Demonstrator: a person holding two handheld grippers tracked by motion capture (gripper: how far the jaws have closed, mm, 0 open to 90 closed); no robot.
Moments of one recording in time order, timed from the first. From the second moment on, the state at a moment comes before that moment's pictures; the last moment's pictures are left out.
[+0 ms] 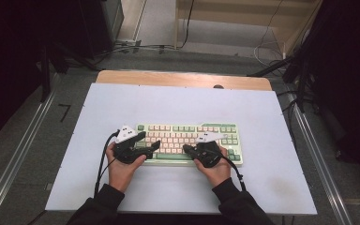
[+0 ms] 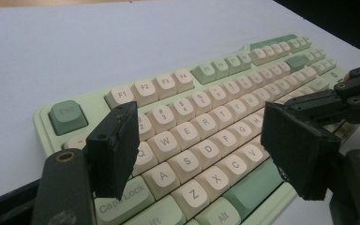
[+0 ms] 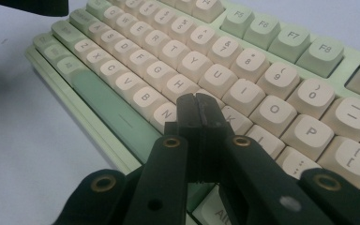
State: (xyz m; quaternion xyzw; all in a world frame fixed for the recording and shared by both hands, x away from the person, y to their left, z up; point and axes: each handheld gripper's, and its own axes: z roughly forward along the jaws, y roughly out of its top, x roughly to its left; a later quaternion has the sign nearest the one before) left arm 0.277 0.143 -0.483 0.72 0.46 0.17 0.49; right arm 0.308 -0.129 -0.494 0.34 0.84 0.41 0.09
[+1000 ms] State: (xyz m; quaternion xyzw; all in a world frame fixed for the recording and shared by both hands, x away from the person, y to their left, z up) left arm 0.268 0.151 -0.476 0.71 0.46 0.18 0.49; right arm 0.305 -0.208 -0.470 0.43 0.76 0.47 0.14
